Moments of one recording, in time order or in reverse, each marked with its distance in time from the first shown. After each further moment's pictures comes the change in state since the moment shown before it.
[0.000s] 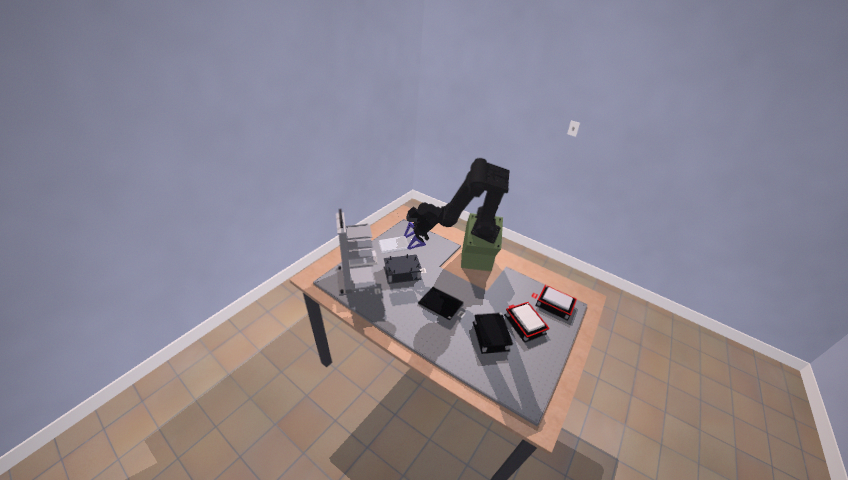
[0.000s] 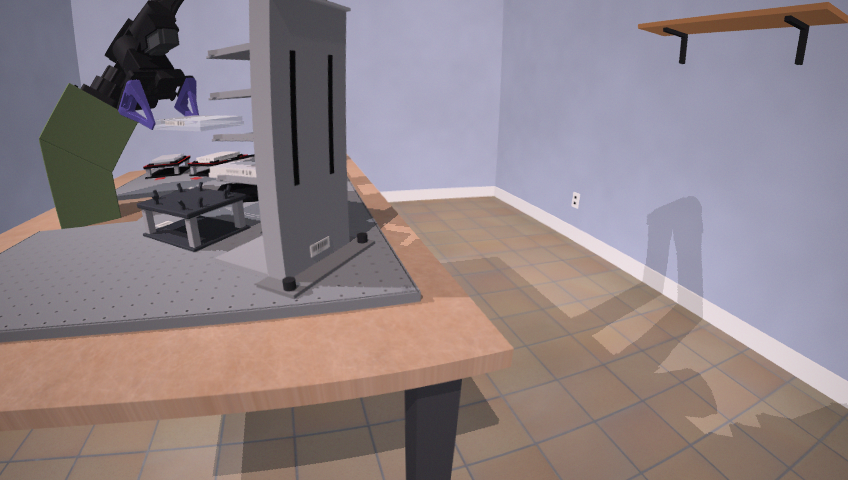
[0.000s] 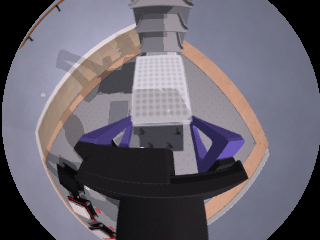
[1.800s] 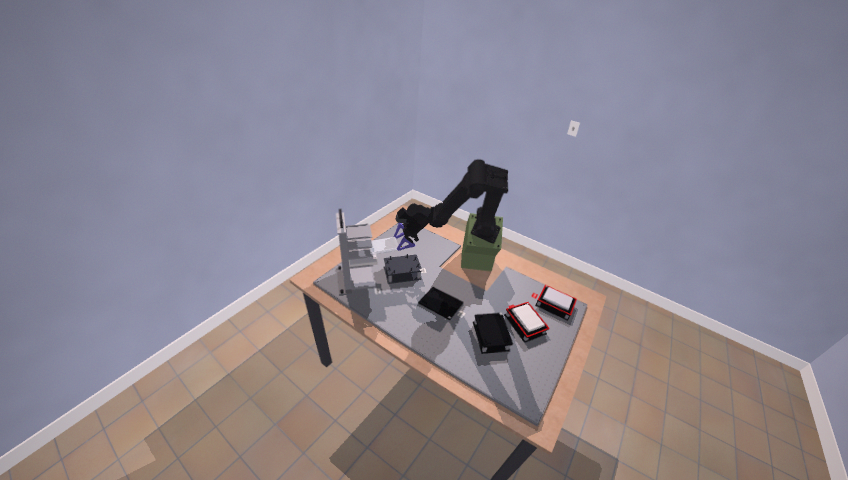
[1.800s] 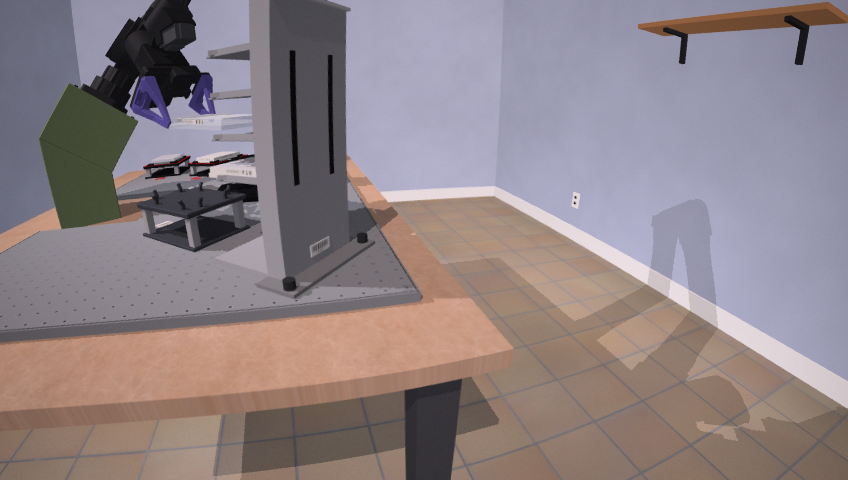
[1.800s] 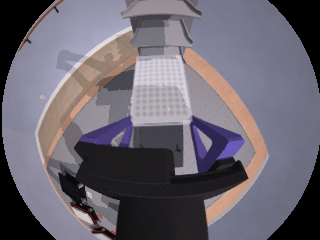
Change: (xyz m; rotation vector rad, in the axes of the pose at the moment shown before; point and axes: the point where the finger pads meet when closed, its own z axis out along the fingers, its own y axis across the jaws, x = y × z) arm -0.034 0.000 0.033 0.001 -0.001 -0.001
